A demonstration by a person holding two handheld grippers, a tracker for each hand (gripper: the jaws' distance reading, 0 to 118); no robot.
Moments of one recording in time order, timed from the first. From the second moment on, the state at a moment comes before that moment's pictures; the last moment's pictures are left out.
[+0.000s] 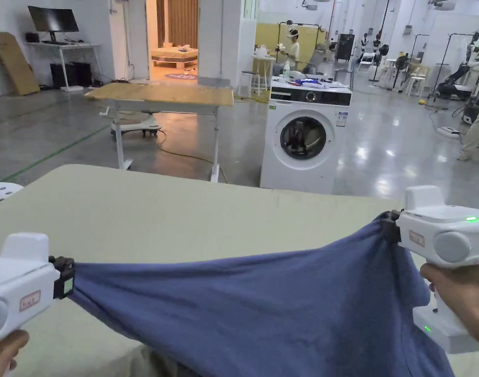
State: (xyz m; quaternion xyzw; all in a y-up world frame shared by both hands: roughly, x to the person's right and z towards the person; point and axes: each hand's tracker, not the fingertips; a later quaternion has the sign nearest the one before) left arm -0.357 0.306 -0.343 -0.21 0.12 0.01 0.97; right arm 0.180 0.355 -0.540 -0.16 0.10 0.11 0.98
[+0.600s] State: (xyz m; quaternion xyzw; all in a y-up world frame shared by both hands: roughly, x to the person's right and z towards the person) left arm -0.320 0.546 -0.487 -0.08 0.08 0.00 0.99; right arm 0.243 0.538 -0.562 -0.05 0.01 0.05 1.00
